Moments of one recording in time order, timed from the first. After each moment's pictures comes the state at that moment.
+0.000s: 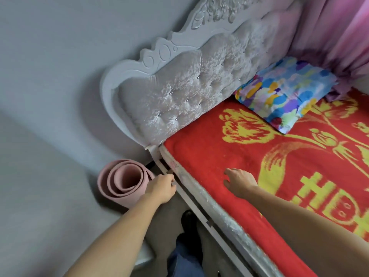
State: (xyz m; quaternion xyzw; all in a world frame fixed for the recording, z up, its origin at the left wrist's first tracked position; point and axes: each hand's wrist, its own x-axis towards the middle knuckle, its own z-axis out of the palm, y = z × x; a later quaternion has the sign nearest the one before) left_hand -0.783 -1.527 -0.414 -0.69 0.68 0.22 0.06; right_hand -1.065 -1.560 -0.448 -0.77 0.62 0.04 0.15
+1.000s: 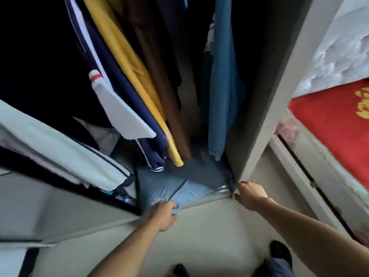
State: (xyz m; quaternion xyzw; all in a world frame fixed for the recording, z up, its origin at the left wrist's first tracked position) left_hand -0.427 -0.917 -0.426 -0.82 0.48 0.29 0.09; right_hand -0.668 -1.117 -0.478 -0.88 0.41 0.13 0.16
